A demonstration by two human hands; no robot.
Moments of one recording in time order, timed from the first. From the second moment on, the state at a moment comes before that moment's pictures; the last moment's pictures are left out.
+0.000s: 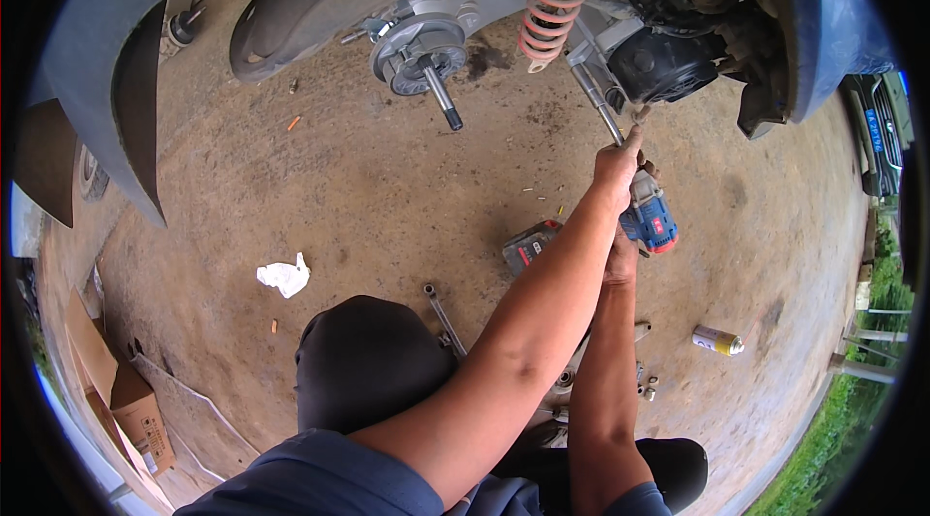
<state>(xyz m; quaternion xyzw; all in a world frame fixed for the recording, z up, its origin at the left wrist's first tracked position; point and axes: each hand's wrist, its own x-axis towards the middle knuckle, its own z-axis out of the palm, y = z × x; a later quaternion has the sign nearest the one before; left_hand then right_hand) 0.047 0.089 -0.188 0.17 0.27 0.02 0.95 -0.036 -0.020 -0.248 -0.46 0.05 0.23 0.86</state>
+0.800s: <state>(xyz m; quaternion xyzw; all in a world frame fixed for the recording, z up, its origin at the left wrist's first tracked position) 0.050 0.089 -0.192 0.18 0.27 0.03 0.94 -0.035 -0.032 -0.266 -0.41 0.10 0.26 0.86</state>
